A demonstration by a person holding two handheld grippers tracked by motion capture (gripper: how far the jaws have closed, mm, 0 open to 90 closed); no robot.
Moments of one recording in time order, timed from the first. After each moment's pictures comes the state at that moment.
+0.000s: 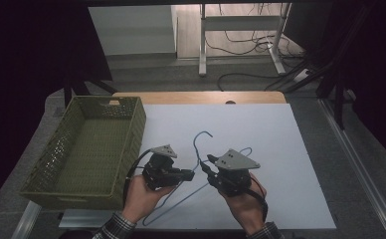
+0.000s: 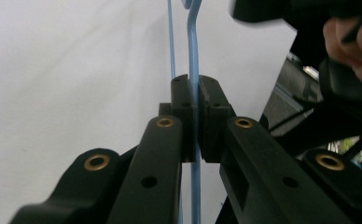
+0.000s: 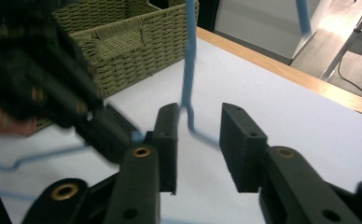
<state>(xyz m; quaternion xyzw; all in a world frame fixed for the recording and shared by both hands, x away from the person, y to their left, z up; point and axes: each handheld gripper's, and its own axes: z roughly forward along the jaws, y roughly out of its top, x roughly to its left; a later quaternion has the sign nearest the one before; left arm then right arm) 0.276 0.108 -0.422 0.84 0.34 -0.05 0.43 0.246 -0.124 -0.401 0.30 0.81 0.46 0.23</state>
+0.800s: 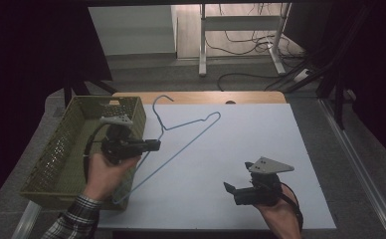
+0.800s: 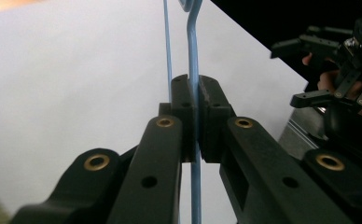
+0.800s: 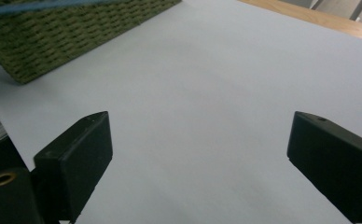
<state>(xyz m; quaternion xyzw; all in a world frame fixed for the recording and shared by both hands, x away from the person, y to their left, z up) 0.295 0.201 -0.358 0.80 0.39 0.01 0.46 0.250 -0.204 -0.429 0.34 0.82 0.43 0.16</state>
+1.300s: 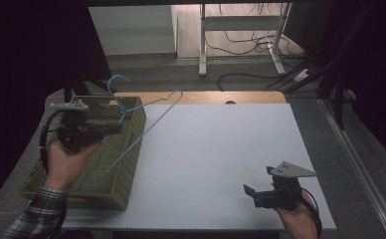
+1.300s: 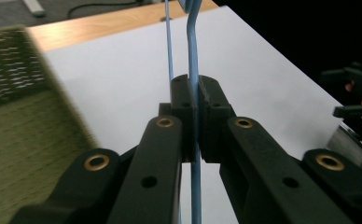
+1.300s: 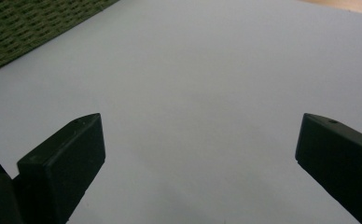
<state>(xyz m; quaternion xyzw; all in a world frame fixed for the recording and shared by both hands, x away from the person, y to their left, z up) 0.293 0.287 -0.334 0.75 0.45 0.08 0.47 0.248 -0.253 -0.444 0.39 0.80 0.42 0.17</state>
